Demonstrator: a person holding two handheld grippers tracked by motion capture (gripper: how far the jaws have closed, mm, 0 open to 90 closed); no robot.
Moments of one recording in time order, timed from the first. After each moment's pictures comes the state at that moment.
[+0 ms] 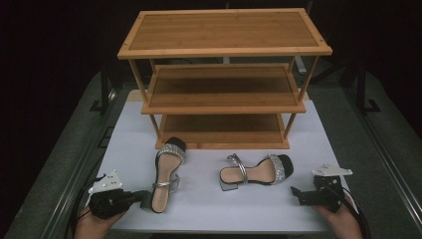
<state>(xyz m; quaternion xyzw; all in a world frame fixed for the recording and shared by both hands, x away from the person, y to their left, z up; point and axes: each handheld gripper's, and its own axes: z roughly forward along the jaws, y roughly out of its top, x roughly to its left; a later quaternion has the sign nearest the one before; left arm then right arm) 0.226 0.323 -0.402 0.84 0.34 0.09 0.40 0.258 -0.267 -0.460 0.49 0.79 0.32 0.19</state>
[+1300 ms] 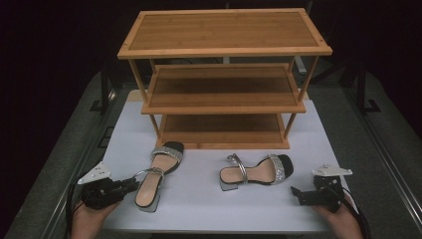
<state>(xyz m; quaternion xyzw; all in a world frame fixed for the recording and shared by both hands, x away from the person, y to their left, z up) 0.245 0.348 -0.406 0.80 0.41 0.12 0.42 0.258 -0.267 -0.460 0.49 0.79 0.32 0.19</state>
